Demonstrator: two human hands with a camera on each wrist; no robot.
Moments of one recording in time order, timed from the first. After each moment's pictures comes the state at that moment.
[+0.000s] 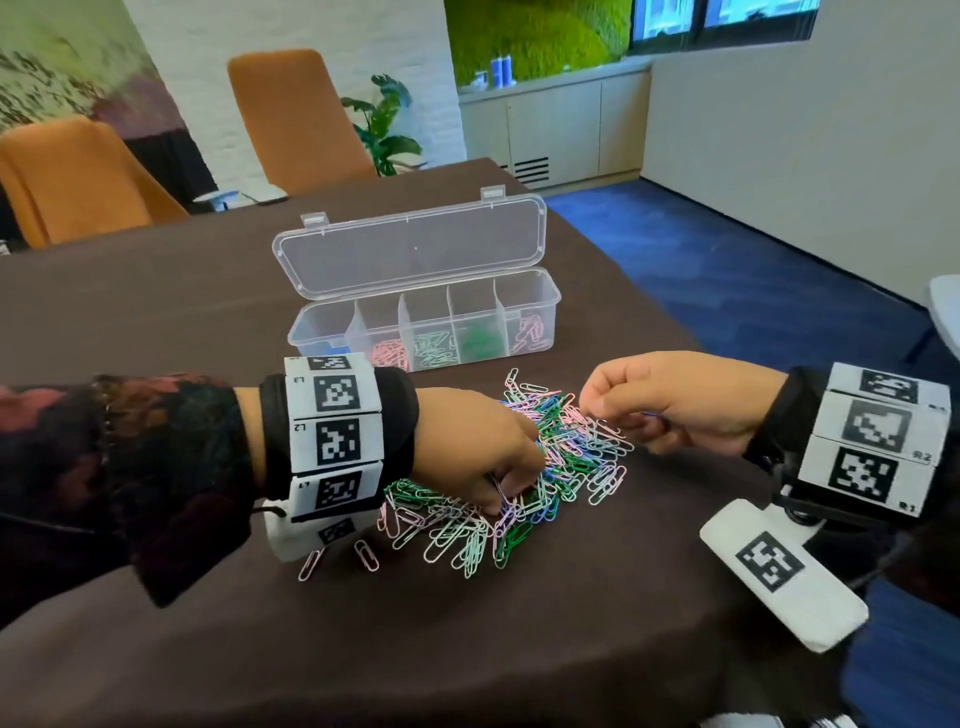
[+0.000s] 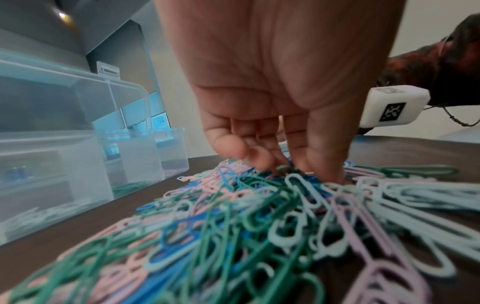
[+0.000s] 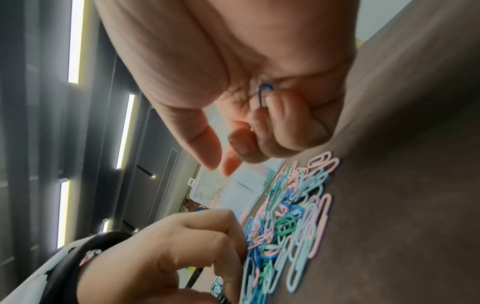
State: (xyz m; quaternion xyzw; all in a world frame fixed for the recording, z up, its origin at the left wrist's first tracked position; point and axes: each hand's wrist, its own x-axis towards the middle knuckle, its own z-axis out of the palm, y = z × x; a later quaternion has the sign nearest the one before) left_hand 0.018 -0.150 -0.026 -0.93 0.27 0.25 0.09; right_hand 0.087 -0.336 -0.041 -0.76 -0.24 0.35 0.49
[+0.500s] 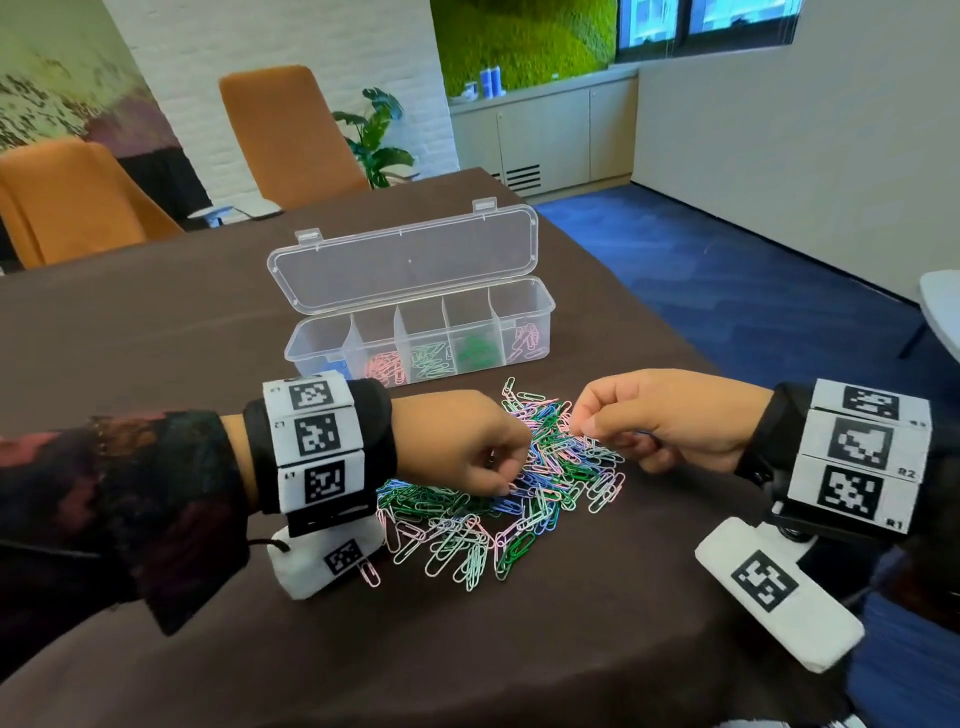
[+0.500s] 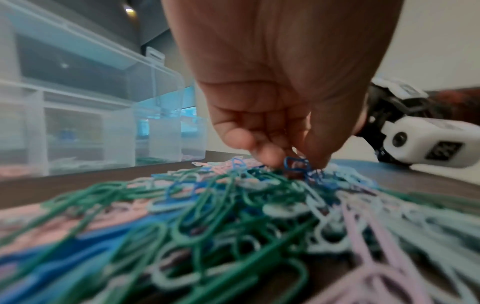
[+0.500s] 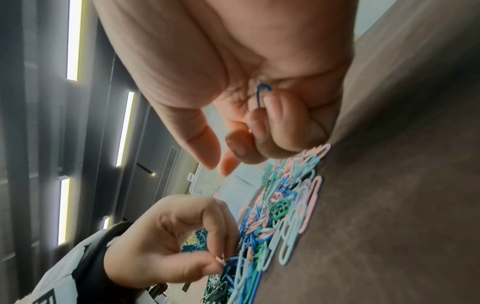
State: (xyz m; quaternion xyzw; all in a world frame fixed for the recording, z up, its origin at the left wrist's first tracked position) left_hand 0.016 -0.133 -0.027 -0.95 0.25 0.17 -0.08; right_hand 0.081 -0.334 -0.046 -0.76 -0.24 0.36 0.49
